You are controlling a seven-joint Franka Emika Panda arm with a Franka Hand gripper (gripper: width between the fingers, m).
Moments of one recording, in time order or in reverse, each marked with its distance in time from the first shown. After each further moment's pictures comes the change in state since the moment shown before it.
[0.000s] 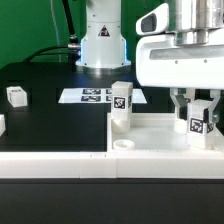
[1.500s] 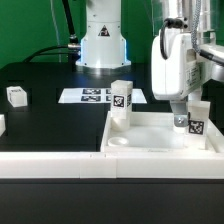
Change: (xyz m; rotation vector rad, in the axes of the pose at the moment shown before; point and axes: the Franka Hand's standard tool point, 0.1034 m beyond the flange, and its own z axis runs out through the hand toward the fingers) arm -0.002 0.016 0.001 -0.033 -0.054 1.154
